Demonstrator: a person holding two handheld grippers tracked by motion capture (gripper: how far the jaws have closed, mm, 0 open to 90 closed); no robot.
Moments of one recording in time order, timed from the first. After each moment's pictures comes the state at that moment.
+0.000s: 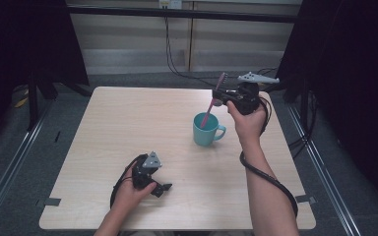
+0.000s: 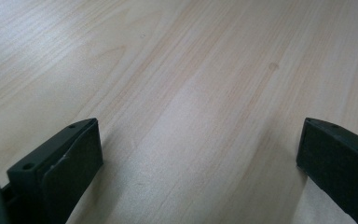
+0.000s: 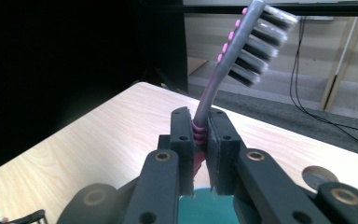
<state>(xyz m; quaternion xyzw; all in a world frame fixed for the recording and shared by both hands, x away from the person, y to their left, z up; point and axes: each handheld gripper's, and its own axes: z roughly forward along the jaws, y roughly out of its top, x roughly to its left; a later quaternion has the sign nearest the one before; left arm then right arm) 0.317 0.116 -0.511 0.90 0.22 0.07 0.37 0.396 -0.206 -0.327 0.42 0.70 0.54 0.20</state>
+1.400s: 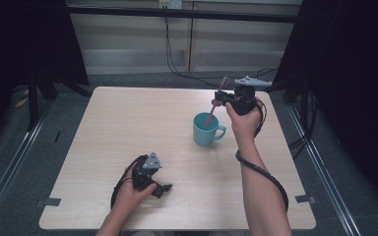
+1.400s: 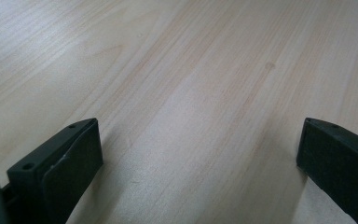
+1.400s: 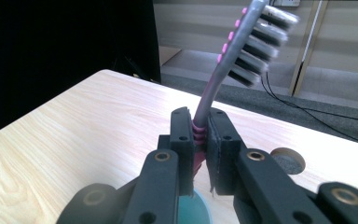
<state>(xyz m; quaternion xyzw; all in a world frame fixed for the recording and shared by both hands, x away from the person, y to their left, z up) 0.314 0.115 -0.511 0.90 0.22 0.08 0.37 0.422 -0.212 -0.362 0.46 0.70 0.50 0.23</state>
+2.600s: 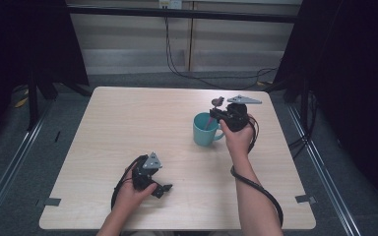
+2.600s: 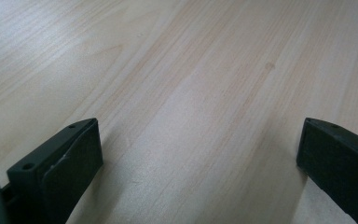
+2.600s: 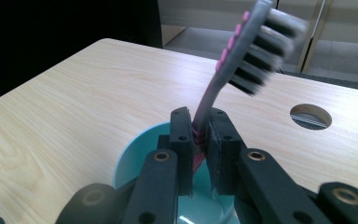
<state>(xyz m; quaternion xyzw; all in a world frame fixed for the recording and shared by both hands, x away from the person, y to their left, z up) 0.313 0.114 -0.512 0.90 0.23 0.08 0.37 0.405 -0.202 -0.412 0.47 0.71 0.48 0.21</state>
